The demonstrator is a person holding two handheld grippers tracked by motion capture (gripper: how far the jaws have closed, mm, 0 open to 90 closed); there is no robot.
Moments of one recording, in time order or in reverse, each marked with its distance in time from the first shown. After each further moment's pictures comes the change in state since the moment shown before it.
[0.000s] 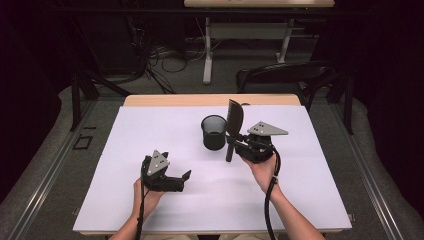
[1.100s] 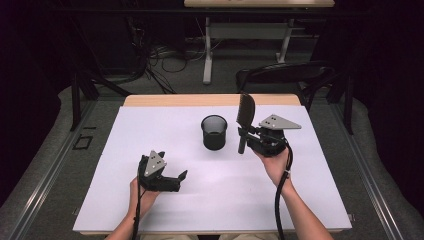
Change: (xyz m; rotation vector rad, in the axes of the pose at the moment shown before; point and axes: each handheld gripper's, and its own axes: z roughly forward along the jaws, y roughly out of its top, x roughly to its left) left arm 0.008 -0.004 -0.001 -0.002 0.016 0.042; right arm -0.019 0.019 -0.021 -0.016 -0.072 -0.058
